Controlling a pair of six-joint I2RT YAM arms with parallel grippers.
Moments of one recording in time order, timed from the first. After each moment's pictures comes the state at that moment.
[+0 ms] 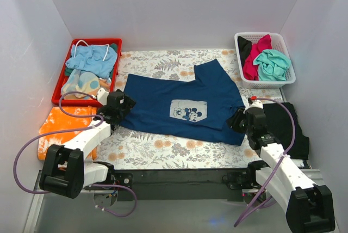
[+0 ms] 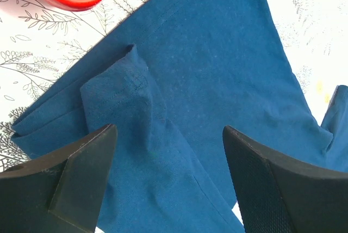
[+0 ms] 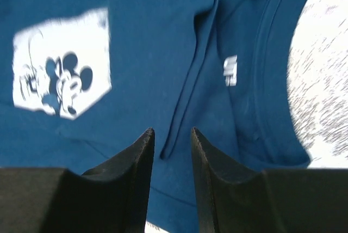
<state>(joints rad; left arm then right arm) -0.25 1.21 0.55 -0.02 -0.32 -0.99 0.22 0.81 0.32 -0.11 -0.03 0.52</state>
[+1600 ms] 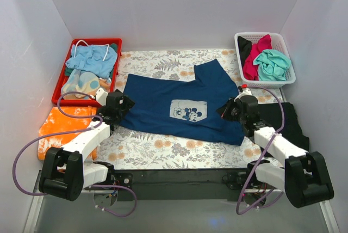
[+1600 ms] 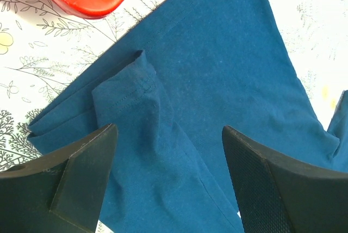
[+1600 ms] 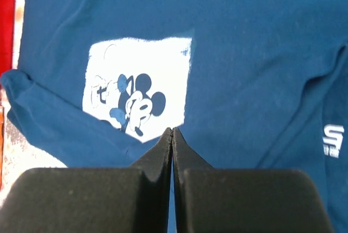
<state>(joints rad) -0.25 1.18 0.55 -0.04 -0.36 -0.98 0.28 1.08 0.41 0.15 -0.20 0.60</state>
